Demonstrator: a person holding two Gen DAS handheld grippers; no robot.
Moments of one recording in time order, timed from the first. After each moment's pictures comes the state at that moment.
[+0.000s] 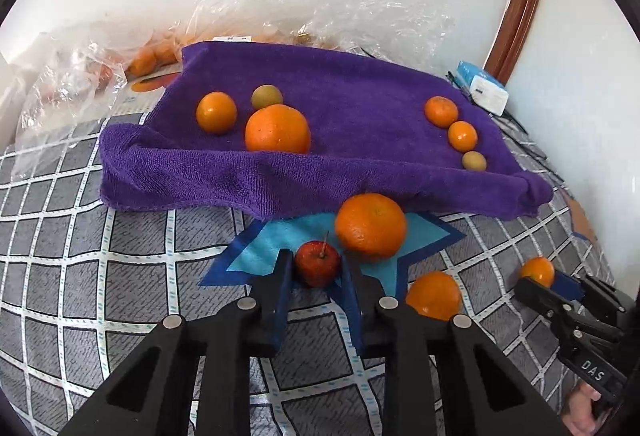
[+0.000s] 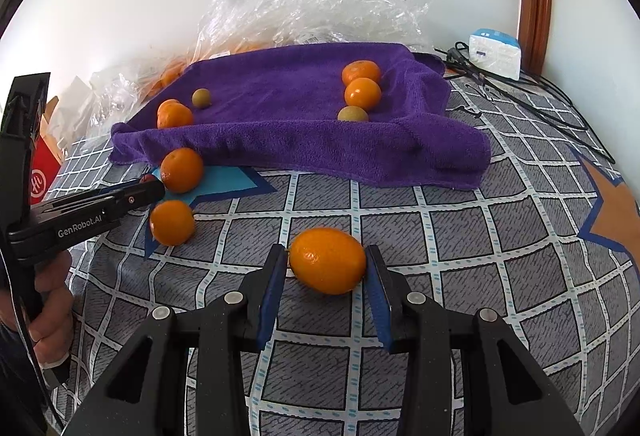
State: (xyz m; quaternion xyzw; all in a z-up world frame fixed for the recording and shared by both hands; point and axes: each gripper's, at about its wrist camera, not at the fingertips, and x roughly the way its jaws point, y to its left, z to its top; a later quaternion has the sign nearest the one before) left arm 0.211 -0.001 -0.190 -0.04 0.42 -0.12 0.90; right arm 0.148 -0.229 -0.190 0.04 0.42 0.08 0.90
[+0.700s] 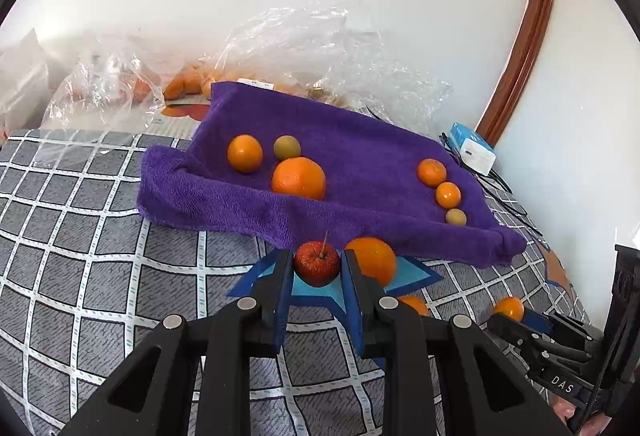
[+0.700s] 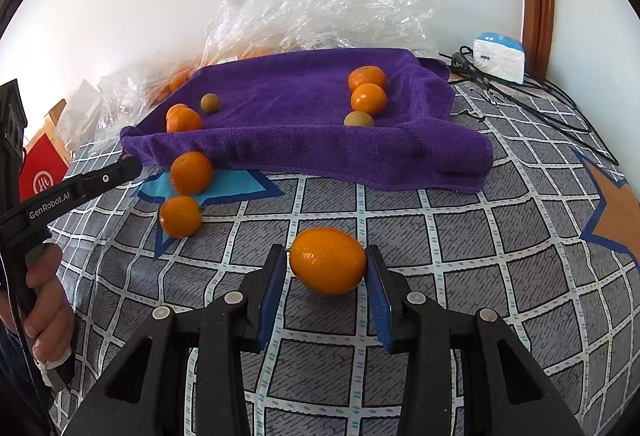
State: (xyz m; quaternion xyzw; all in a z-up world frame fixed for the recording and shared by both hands) left arm 0.188 0.023 -0.173 -0.11 0.34 -0.11 0.93; right arm 0.144 -0.229 -0.188 0.05 0.41 0.09 0.91
